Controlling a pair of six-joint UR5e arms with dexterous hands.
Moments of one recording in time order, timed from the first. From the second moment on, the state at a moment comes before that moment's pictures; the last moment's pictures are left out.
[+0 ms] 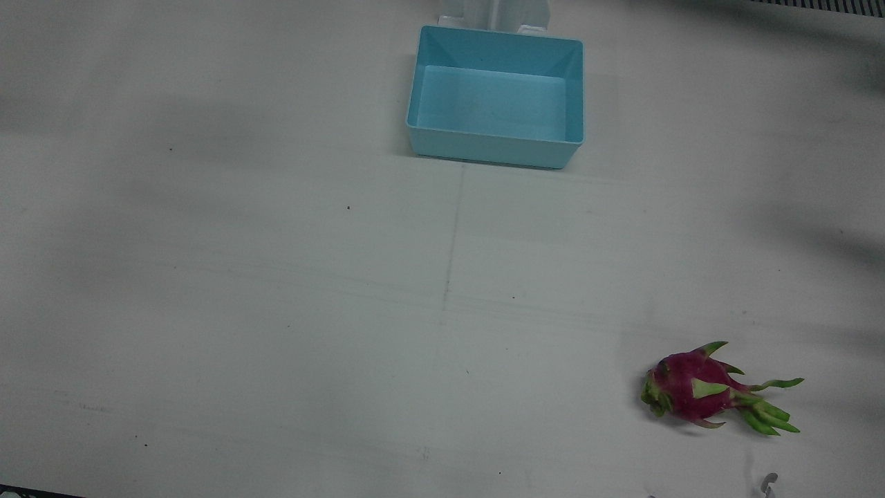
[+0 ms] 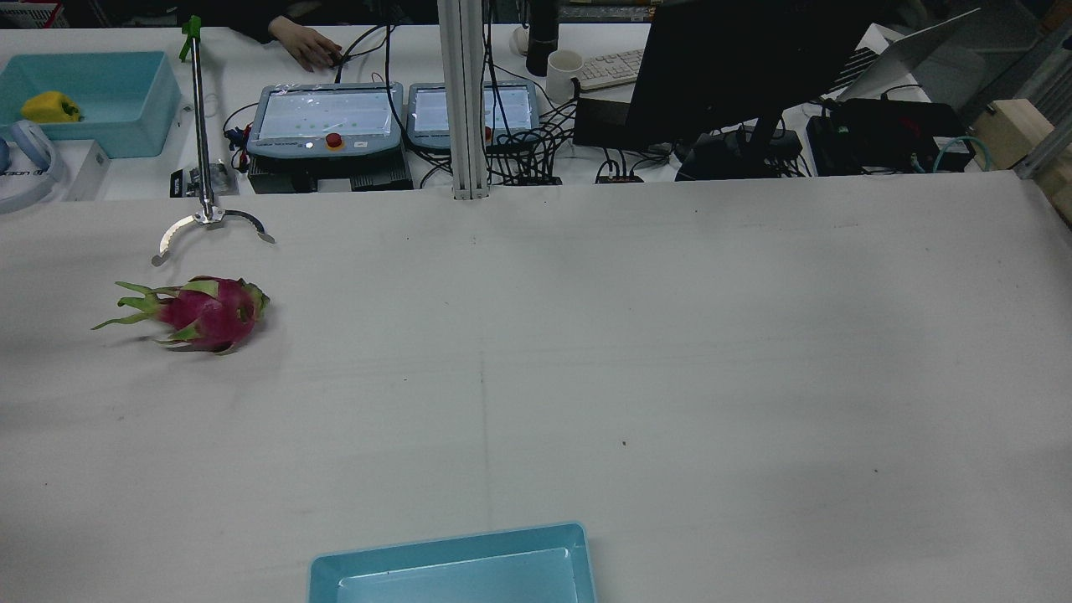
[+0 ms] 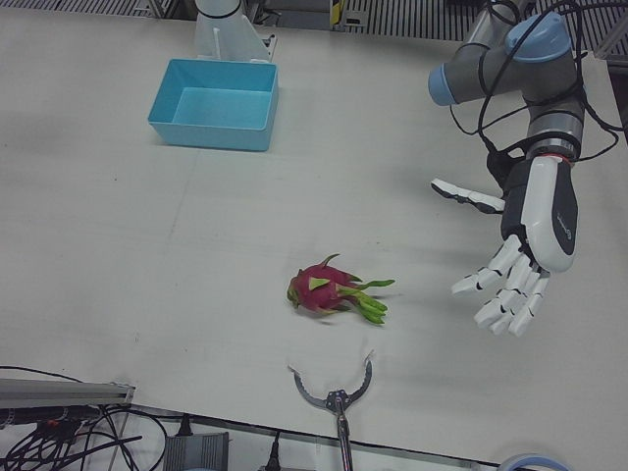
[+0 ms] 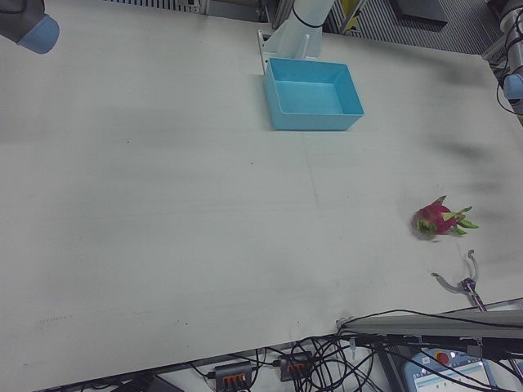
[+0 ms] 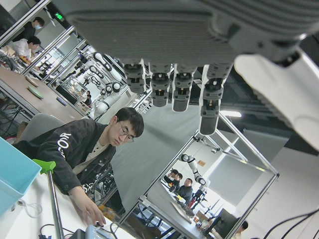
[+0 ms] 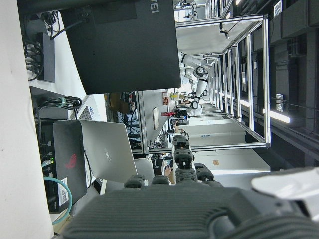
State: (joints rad) left arm -1.28 -1.60 -1.79 -0.02 1.41 0.96; right arm 1.51 -1.58 1.57 -3.30 -1.48 0.12
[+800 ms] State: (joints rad) left arm -0.94 -1.75 -1.91 0.40 1.25 1.42; right arm 1.51 -1.58 1.57 -3.30 -1.47 0.12
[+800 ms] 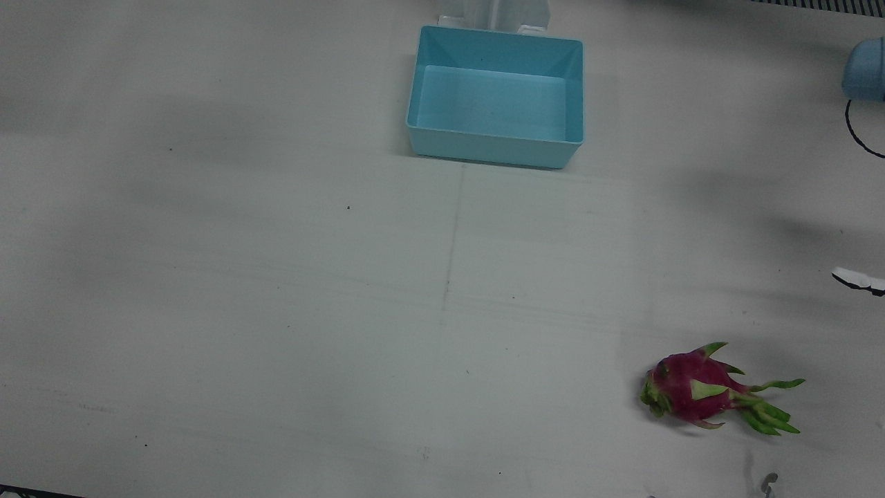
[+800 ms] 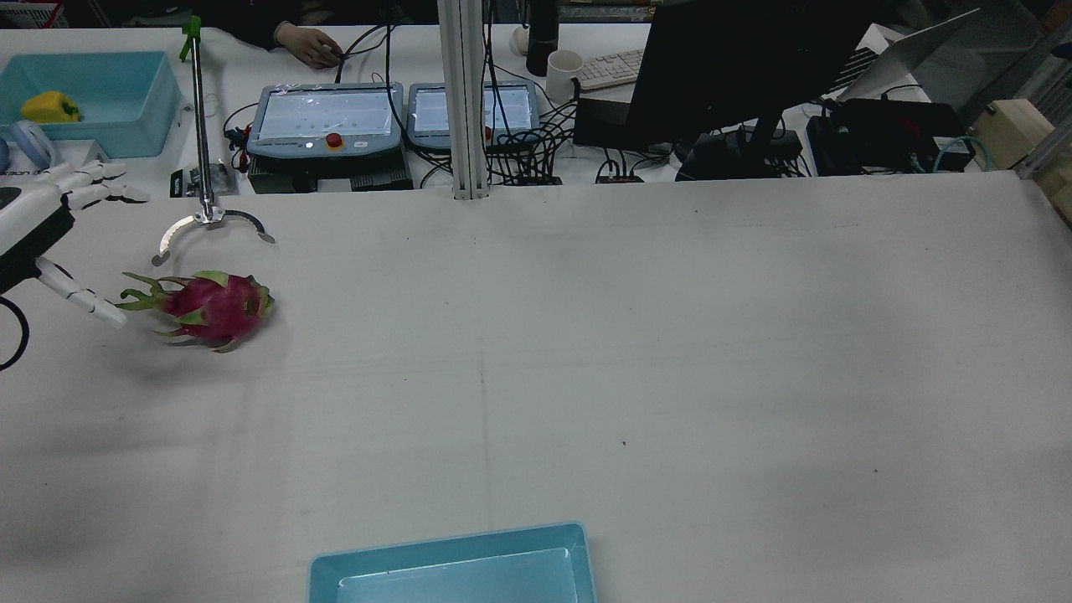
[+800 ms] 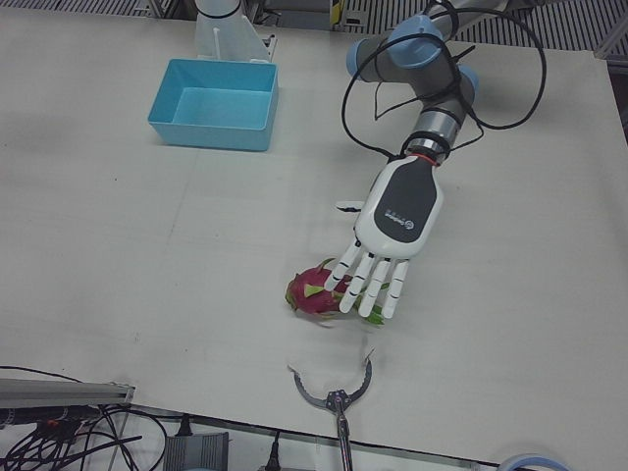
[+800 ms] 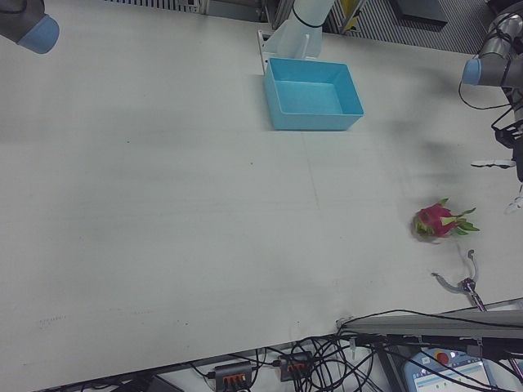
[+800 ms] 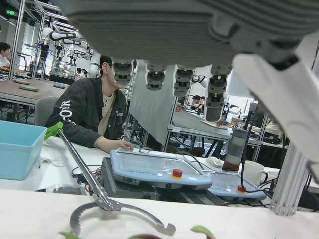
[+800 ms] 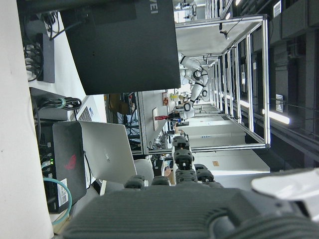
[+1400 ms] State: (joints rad) left arm -0.76 -1.86 -1.69 0.38 1.09 1.48; right arm 1.51 -1.58 1.57 -3.30 -1.48 0.12
